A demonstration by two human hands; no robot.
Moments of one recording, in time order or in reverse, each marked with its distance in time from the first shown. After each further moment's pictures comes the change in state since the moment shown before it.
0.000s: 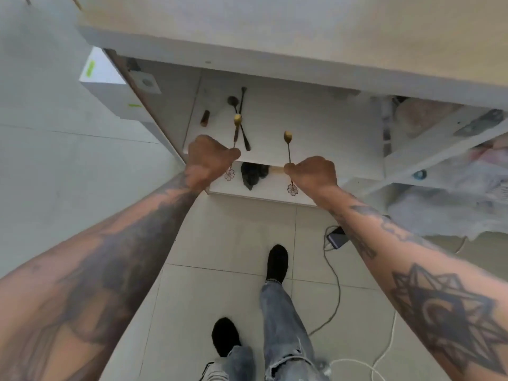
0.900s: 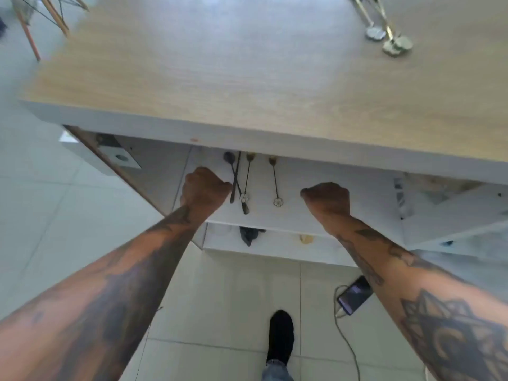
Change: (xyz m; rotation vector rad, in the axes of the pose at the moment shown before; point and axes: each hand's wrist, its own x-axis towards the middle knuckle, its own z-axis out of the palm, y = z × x) left_hand 0.113 0.024 0.020 0.319 0.056 0.028; right_hand 0.120 -0.027 -0.002 -0.145 0.136 0.030
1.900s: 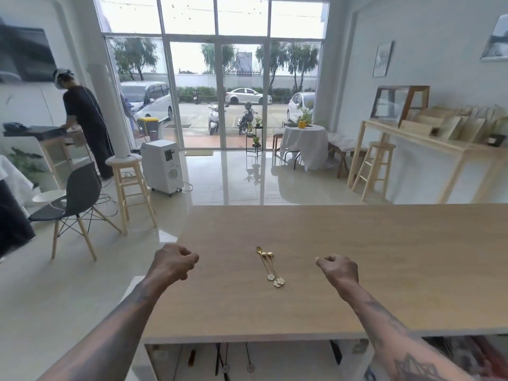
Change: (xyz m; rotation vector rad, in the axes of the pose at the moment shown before) left_hand -0.158 0.151 -0.355 -0.347 0.098 0.301; right_hand -0.133 -0.051 -0.359 0.481 0.338 -0.049
